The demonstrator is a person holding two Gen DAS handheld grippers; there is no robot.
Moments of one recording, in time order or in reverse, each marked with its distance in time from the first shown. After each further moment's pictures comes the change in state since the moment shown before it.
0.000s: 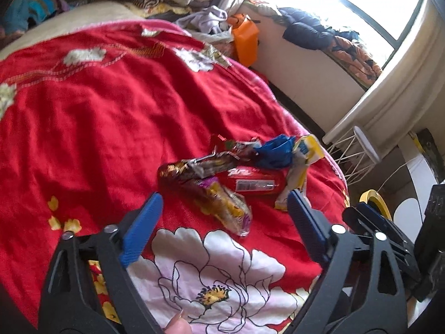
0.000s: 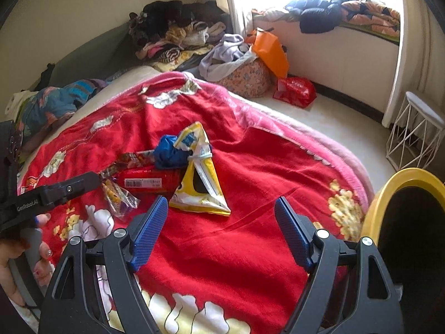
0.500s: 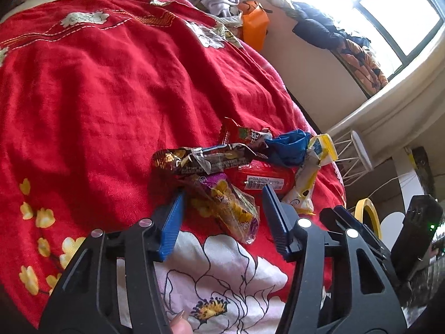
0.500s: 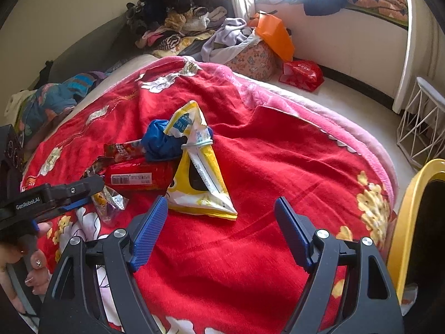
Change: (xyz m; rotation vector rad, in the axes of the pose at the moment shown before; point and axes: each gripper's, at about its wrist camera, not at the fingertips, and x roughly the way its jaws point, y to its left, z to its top) left arm 0.026 0.016 0.002 -0.113 0.076 -0.055; right arm 0.038 0.000 0.001 0.024 0.068 0.051
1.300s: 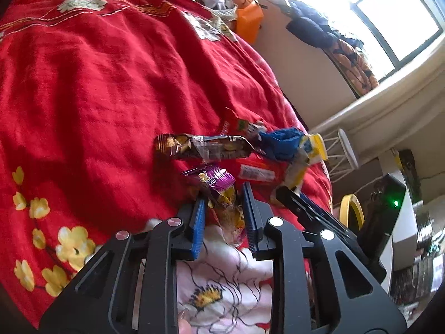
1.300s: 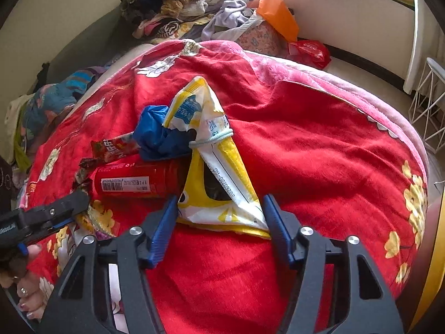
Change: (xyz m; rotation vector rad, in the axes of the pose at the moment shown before) left arm -0.012 0.008 -0.005 -0.022 0.048 -0.086; right arm 0.034 0.005 0.002 0.055 0.076 0.027
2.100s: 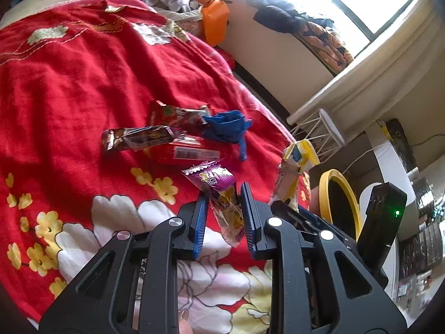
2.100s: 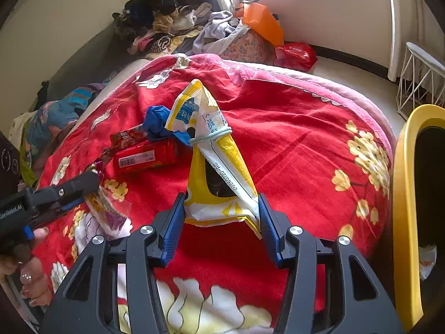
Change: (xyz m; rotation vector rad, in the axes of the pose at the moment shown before) left arm -0.005 -0.057 -0.015 0.157 -0.002 -0.046; right arm -0.065 -0.021 -0.039 0.078 -0.061 0.015
